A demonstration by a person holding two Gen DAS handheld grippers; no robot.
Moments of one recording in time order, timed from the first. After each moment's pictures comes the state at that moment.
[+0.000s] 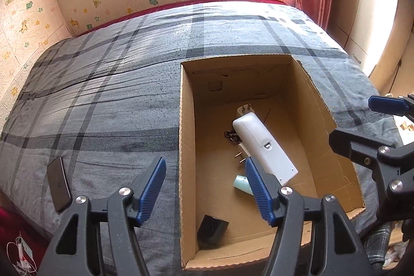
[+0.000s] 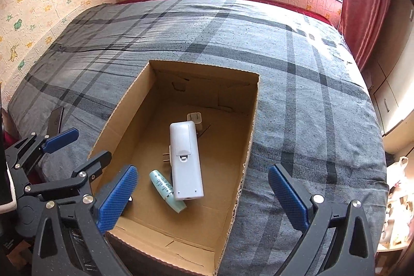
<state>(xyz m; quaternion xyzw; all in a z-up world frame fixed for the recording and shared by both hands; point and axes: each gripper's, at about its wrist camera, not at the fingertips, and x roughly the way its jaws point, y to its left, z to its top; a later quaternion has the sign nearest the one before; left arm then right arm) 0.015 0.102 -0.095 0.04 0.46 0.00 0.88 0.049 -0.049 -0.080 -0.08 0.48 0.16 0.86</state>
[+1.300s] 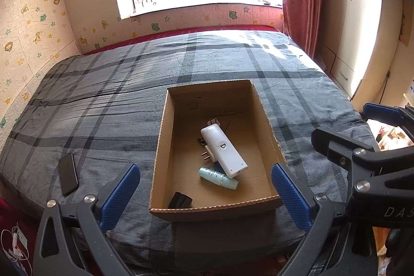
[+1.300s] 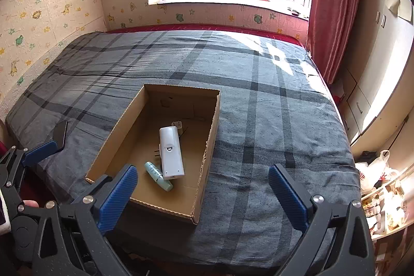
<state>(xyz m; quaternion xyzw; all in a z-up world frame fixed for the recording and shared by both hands) -0.072 0.045 -0.030 0.03 0.40 0.01 0.92 -0.046 -0.102 -0.015 -0.07 0.41 0.12 0.90</state>
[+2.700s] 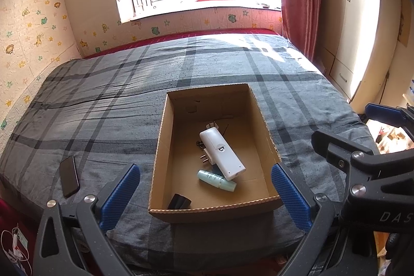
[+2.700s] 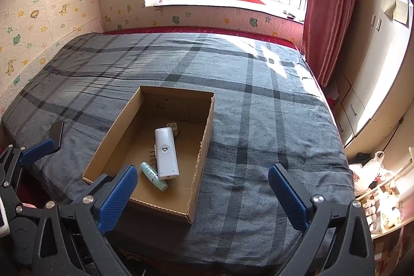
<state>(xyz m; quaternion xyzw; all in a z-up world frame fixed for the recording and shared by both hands) -0.077 0.041 -0.025 0.03 0.39 0.01 0.92 -0.054 -0.106 -0.007 -0.08 0.40 0.11 0.91</state>
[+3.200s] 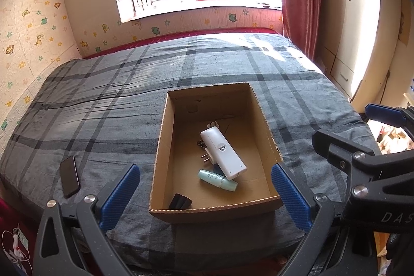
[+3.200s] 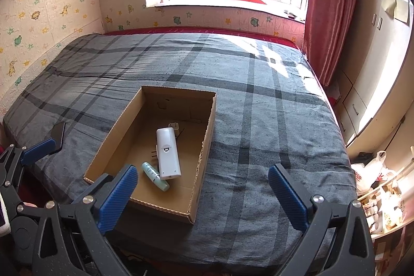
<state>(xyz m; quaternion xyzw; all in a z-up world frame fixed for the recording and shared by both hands) -0.075 0.042 -0.028 0.03 0.39 0.01 0.92 -0.053 -0.106 -0.010 -0.07 0.40 0.11 0.91</state>
